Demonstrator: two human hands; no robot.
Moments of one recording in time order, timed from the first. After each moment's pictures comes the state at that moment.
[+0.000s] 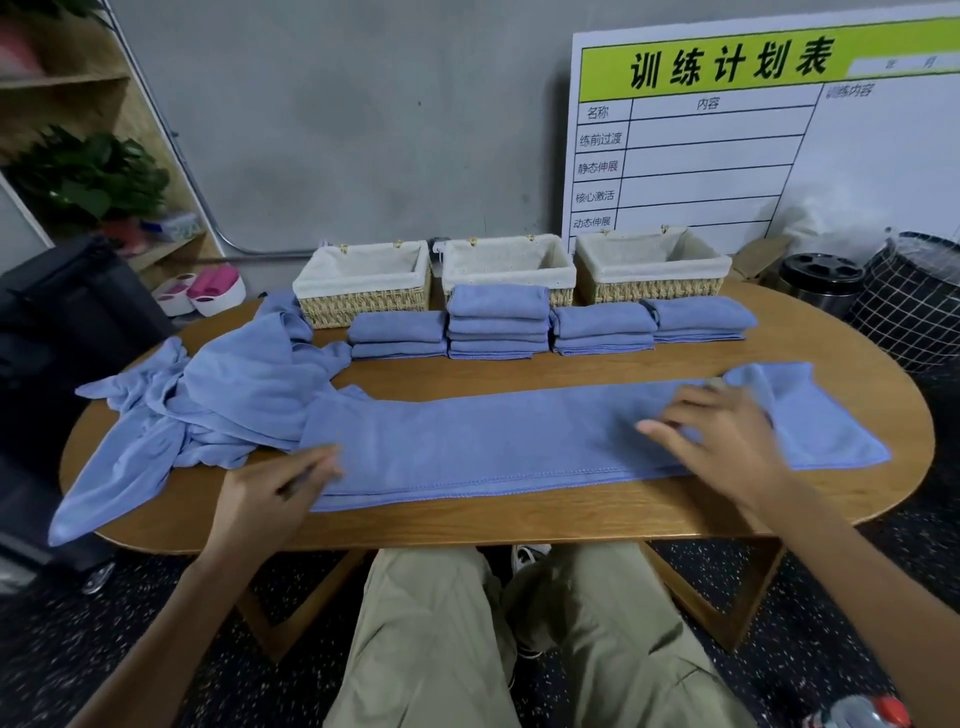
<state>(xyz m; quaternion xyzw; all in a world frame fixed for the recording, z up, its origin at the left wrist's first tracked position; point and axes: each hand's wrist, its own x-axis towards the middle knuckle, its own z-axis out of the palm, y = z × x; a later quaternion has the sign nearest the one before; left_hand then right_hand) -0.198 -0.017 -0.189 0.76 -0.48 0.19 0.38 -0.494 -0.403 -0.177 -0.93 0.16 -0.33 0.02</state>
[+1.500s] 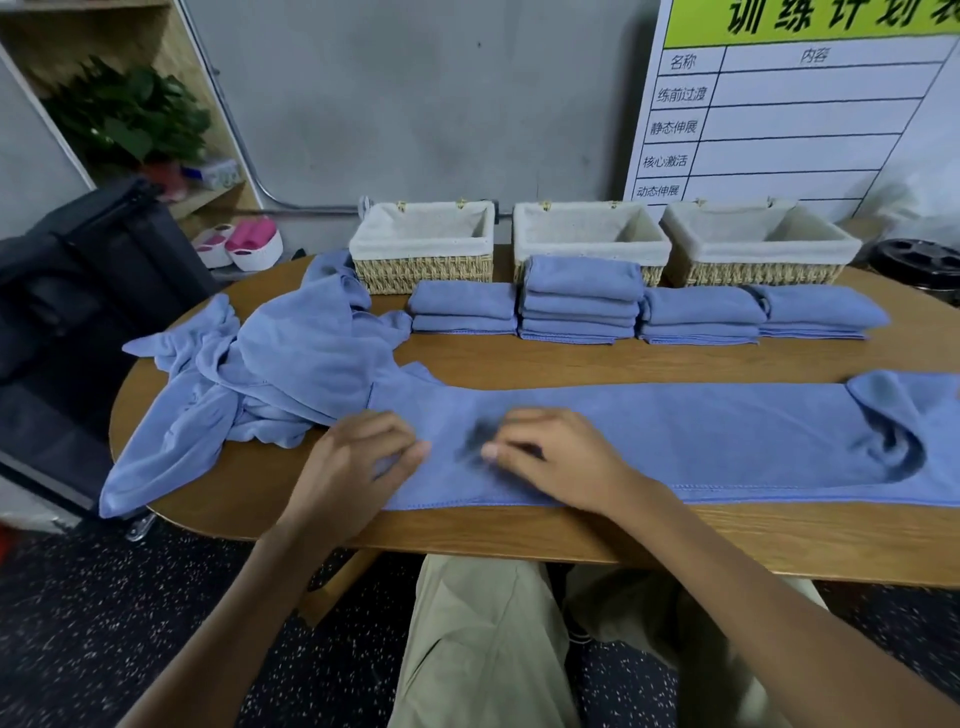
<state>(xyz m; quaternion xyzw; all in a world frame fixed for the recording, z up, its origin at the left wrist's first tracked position) -0.162 -0.039 -0.196 0.75 -0.56 0.15 0.32 -0.309 -0.258 -0.192 -0.94 -0.04 -0.22 0.25</state>
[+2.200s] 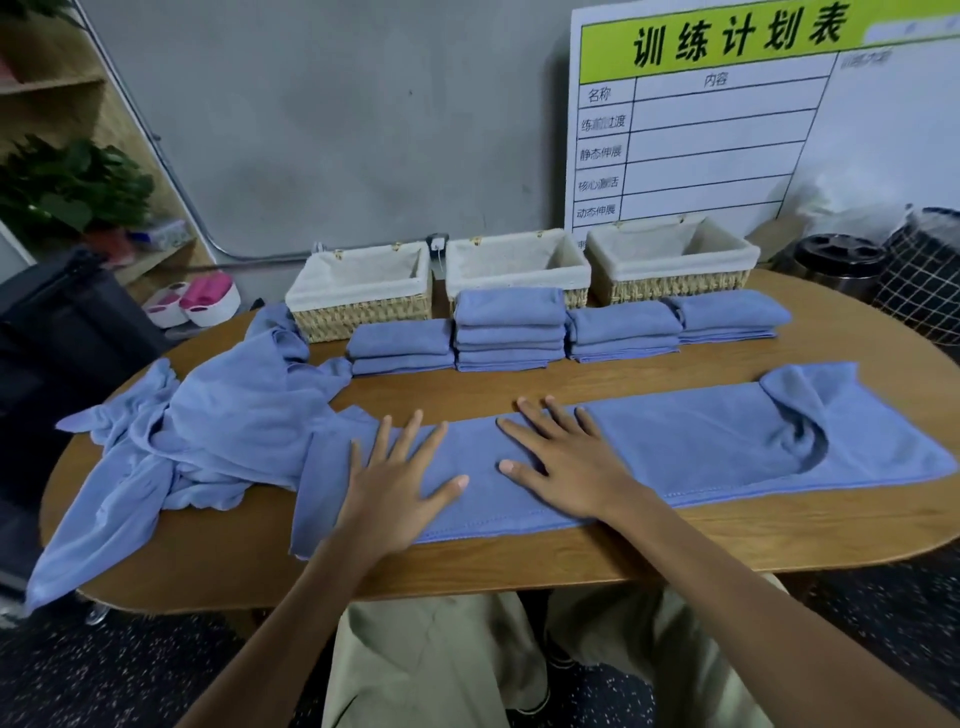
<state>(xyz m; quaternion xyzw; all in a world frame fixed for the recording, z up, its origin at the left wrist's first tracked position) -0.187 -0.134 -0.220 0.89 -0.46 -0.02 0.03 -0.351 -0.331 -0.211 -0.98 0.17 0.01 0.10</state>
